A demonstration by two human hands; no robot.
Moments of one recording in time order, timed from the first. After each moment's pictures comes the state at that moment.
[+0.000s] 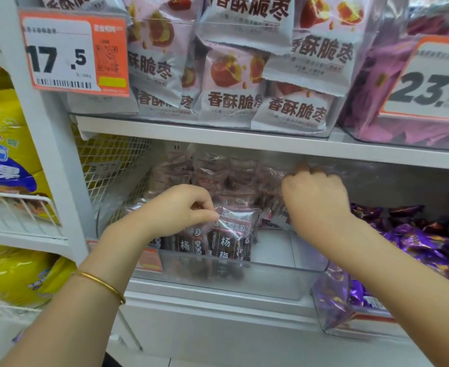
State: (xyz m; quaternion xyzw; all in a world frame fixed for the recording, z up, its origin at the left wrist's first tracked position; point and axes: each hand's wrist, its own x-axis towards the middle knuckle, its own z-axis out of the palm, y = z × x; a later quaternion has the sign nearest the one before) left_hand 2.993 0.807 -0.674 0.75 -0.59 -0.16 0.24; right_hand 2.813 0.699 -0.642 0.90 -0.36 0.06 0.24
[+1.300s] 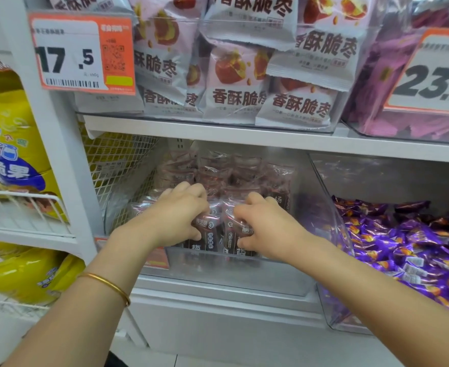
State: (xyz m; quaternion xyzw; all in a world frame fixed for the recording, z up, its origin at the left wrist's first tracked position) left_hand 3.002 0.810 -0.692 0.77 -0.64 0.00 0.02; right_hand 2.838 0.711 -0.690 0.97 -0.24 0.01 -0.10
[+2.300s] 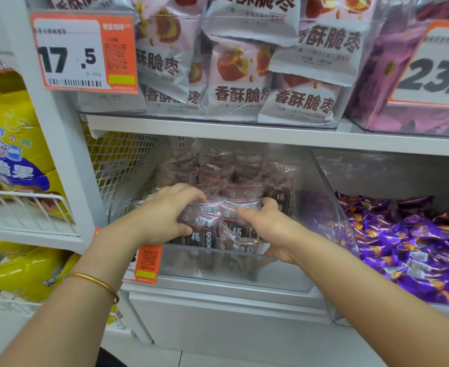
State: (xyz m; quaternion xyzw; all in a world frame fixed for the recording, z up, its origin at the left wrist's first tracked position) left_hand 3.019 0.830 -0.696 0.79 -0.60 -0.08 0.13; right_hand 2.855 0.706 -0.711 0.65 -0.46 0.09 -0.59
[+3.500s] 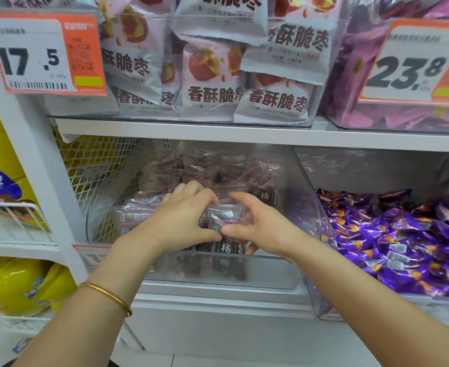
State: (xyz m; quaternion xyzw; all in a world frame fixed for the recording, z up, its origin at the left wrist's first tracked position) left_hand 2.973 0.798 -0.694 0.77 -0.63 -0.03 0.13; right_hand 2.824 0.704 -0.702 0.82 -0.31 0.10 -0.48
